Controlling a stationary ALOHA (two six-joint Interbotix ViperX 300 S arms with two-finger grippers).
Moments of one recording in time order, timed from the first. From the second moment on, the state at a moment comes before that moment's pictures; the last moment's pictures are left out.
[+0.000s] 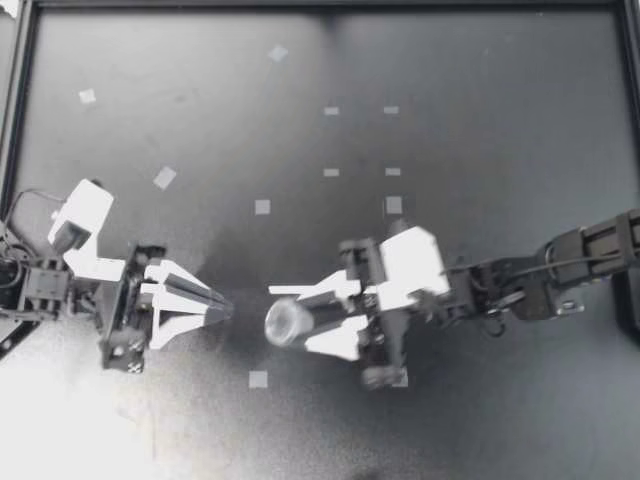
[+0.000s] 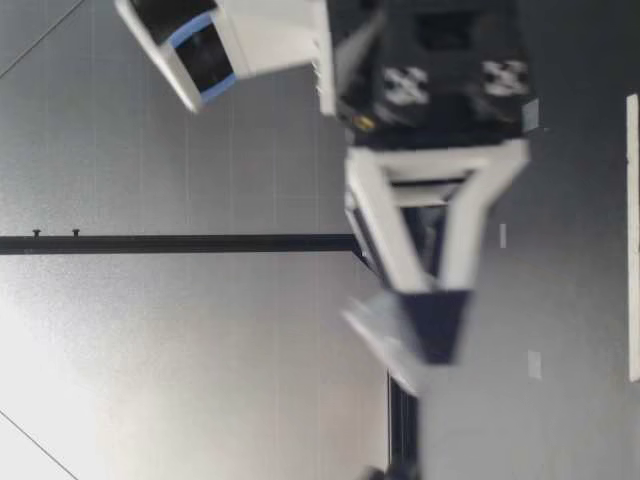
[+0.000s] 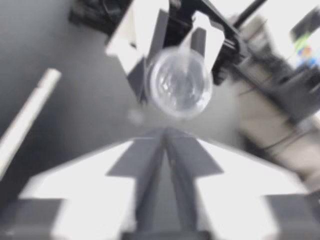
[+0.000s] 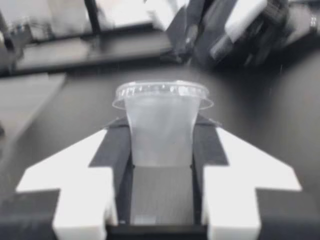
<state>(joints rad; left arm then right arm) -0.21 -0.12 1.21 -0.15 -0.95 -0.74 0.06 0.38 0.76 -0.12 -1.19 0.21</state>
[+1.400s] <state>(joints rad) -0.21 -0.13 1.10 -0.19 -1.04 -1.18 0.02 0.52 0.73 -0.13 -1.17 0.21</state>
